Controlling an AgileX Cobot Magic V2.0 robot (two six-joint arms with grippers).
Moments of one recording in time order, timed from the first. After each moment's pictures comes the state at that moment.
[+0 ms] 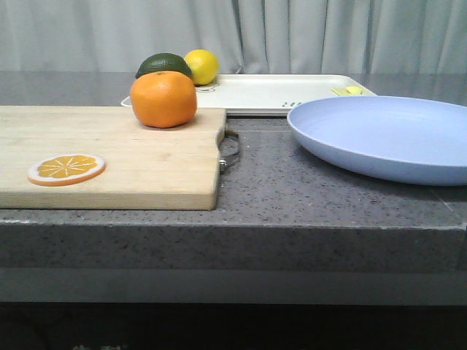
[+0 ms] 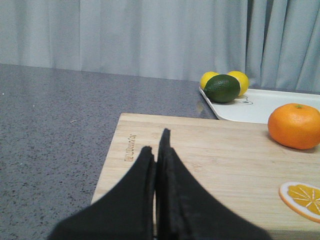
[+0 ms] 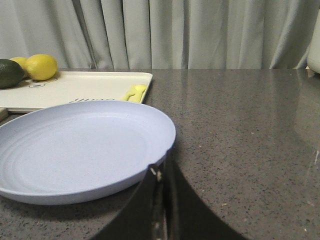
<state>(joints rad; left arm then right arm) -0.09 0.00 0.00 -0.04 0.03 -0.05 0.02 -0.01 0.03 -0.01 0.03 0.08</state>
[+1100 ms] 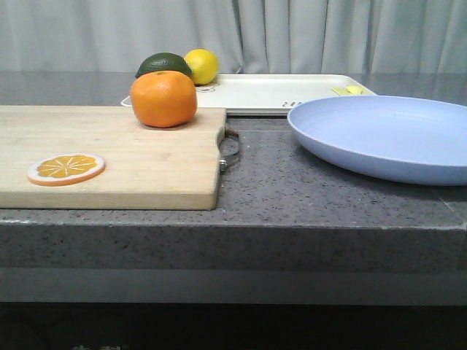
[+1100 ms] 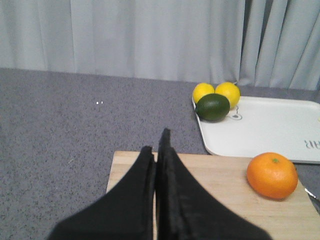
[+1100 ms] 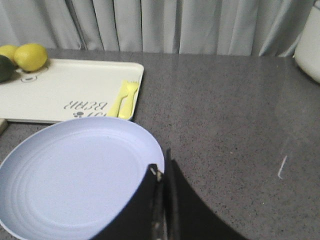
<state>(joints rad) -0.09 0.48 -0.72 -0.04 0.49 -0.05 0.02 0.39 -0.60 -0.04 0.52 0.08</state>
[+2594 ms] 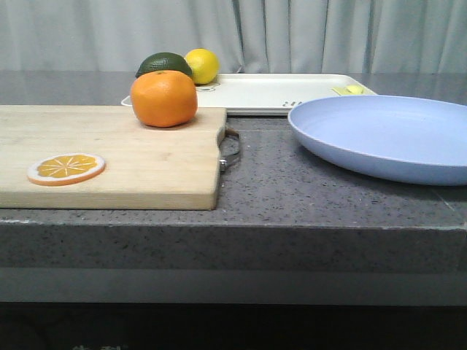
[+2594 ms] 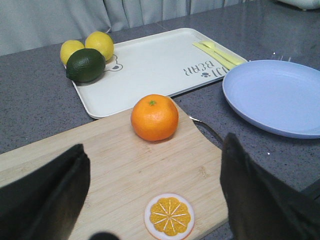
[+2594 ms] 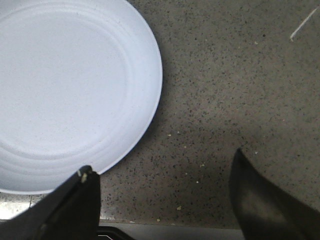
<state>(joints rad) -0.54 0.64 -0.72 -0.04 0.46 0.06 0.02 0.96 -0.95 -0.04 0.94 0.06</state>
